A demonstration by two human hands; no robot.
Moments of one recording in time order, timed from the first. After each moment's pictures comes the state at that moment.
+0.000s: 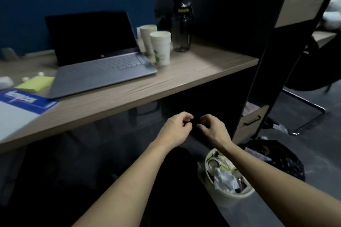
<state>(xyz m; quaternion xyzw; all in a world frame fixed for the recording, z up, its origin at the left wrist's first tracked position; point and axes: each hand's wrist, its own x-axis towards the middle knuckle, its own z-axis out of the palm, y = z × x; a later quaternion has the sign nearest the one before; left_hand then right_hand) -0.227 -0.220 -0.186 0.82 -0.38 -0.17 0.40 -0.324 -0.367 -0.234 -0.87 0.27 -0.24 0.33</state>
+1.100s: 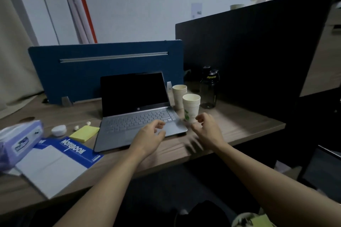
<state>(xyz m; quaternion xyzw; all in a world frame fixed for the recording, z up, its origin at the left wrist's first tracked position) -0.091 -0.129 -0.049 0.85 -0.34 0.04 0.40 -0.173 -0.348 -0.060 -0.88 0.19 -0.31 0.32</state>
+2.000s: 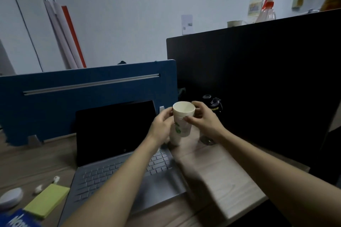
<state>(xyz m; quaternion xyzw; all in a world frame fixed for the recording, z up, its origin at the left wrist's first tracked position) 0.014 -0.274 0.063 0.67 -0.32 -0.13 0.66 -0.050 -0.446 0.045 -0.83 0.09 -0.31 0.46</state>
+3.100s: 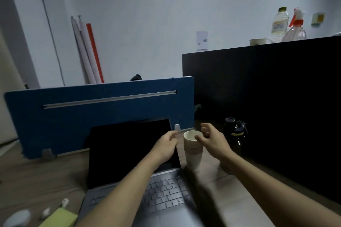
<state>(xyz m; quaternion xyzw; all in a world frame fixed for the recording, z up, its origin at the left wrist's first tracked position) 0.099 -0.267 0.051 0.79 -0.29 -0.12 0.52 0.018 -0.448 0.037 -0.87 0.14 -0.29 0.38</state>
